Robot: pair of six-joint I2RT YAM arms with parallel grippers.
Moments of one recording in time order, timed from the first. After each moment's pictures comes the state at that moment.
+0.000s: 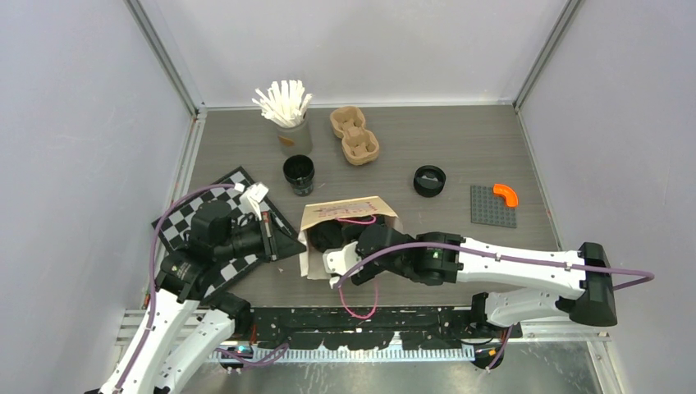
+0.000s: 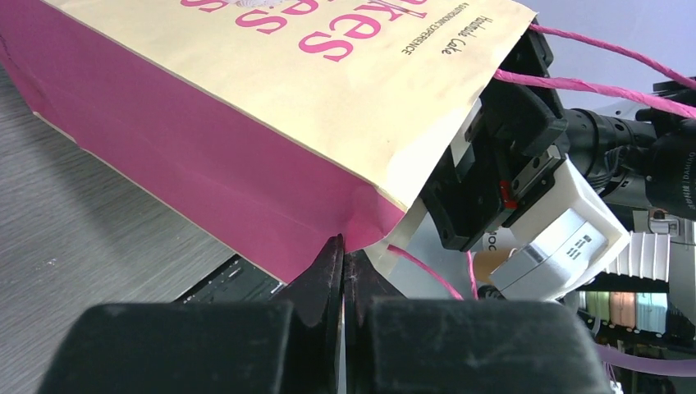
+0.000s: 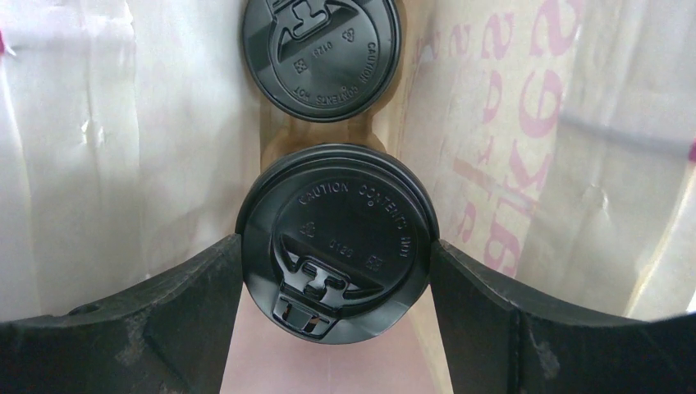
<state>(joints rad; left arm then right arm) -0.41 0.58 0.80 -0.73 0.60 -0.65 1.31 1.21 1.03 -0.56 0.35 -0.81</state>
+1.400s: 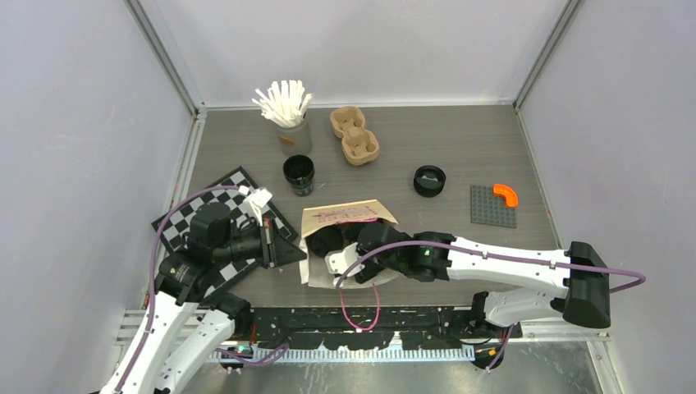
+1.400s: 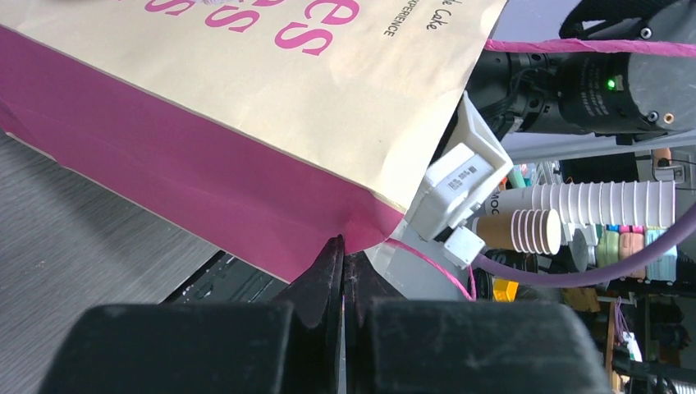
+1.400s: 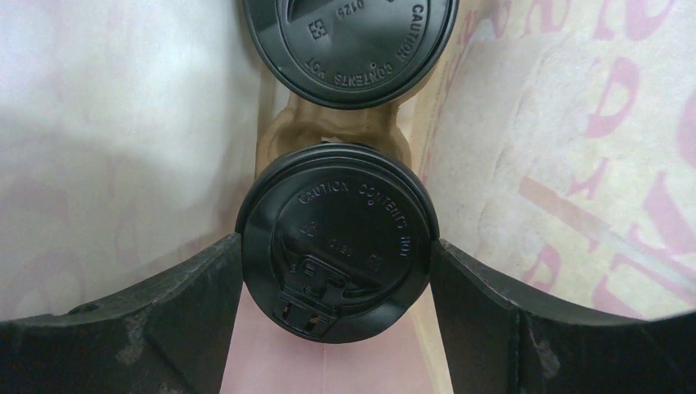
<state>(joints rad) -0.41 0.56 0.80 -0.76 0.69 -0.58 1.23 1.24 0.92 -0.44 0.28 -0.93</state>
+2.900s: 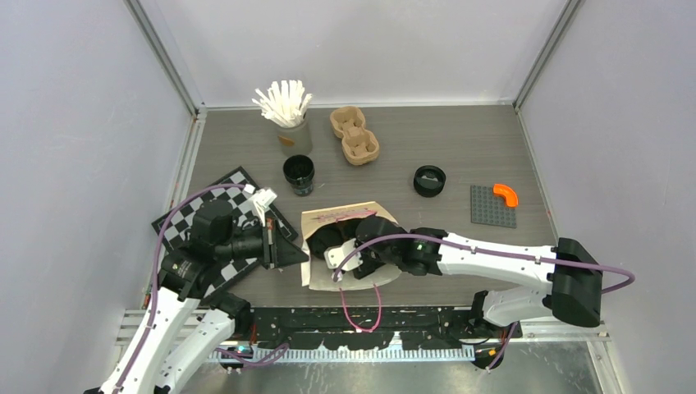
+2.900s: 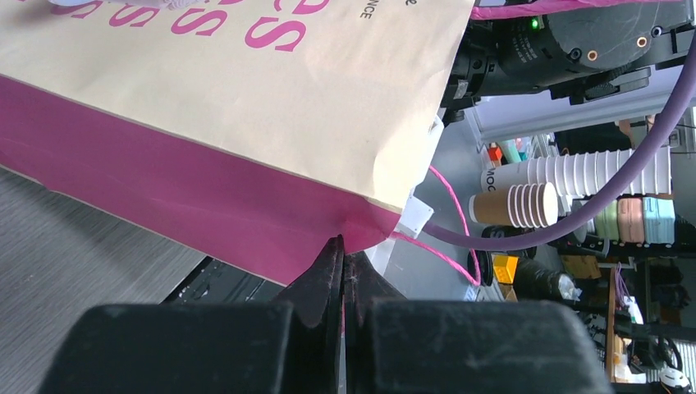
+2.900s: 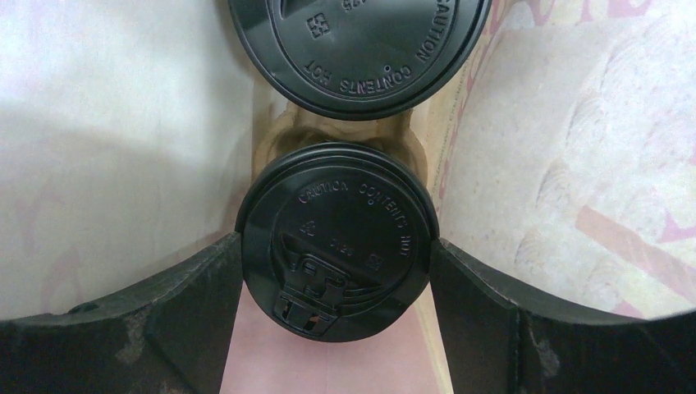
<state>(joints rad) -0.41 0.59 0.81 -0.75 0.77 -0.52 1.16 1.30 0.88 -0.37 0.20 -0.96</state>
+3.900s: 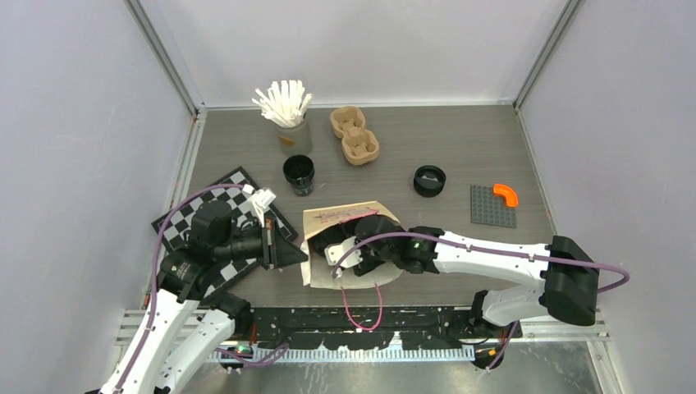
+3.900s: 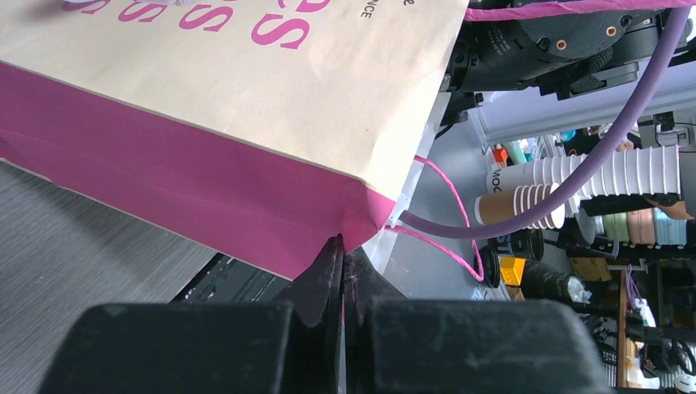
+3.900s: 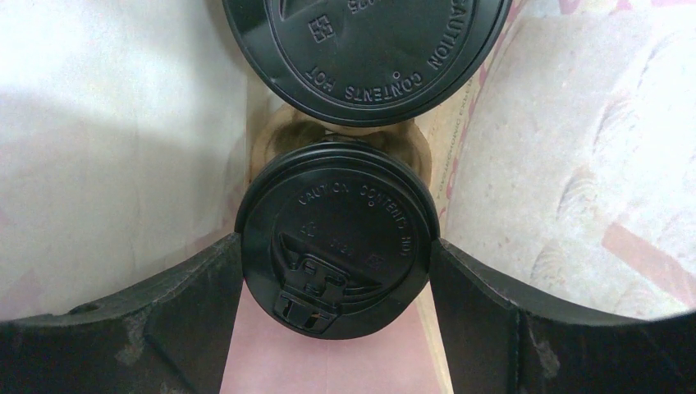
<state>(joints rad) -0.41 0.58 0.81 -0.75 0.76 -0.51 1.14 1.33 0.87 -0.35 0.23 -0.96</state>
